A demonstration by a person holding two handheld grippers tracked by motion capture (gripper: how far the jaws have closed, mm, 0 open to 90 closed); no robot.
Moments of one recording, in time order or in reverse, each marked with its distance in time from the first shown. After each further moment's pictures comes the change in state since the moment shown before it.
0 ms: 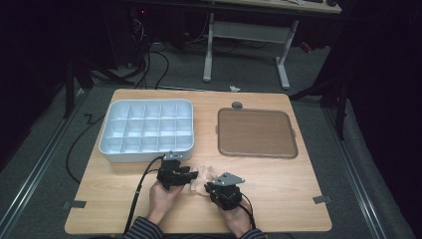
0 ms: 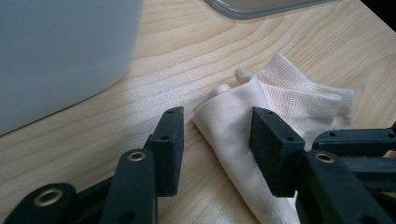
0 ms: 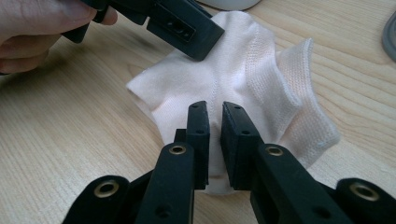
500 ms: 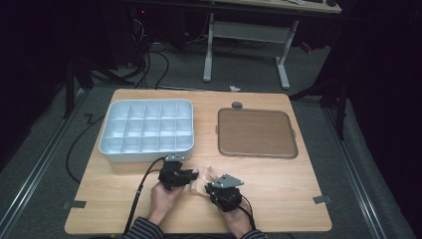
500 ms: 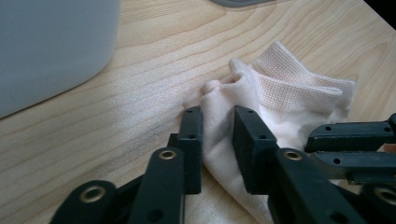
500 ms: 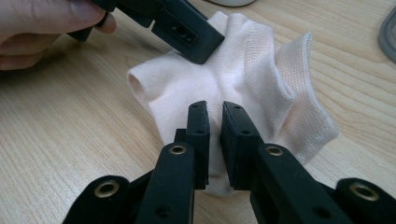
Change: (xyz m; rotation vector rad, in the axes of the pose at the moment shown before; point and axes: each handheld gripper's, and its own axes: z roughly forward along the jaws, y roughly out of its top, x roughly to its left) left arm 0.001 -0.002 0.004 0.021 -0.046 0.002; right arm 0.003 -0.003 0.000 0.003 -0.022 -0.024
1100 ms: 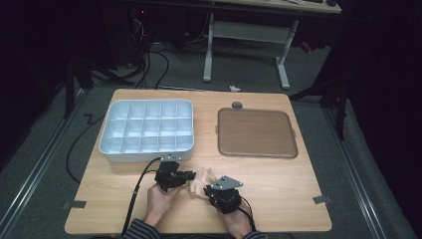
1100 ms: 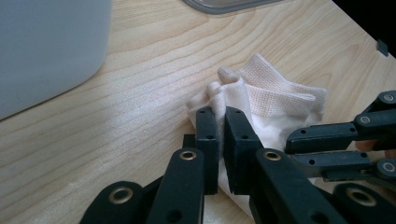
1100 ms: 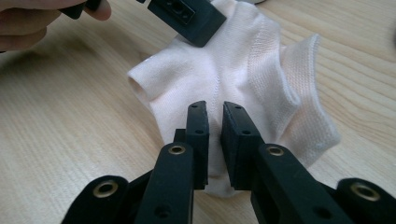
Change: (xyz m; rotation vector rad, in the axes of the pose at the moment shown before) left arm -0.004 -0.001 -0.014 -0.017 -0.038 0.025; right arm 0.004 -0.001 -0.002 0.010 0.025 -0.013
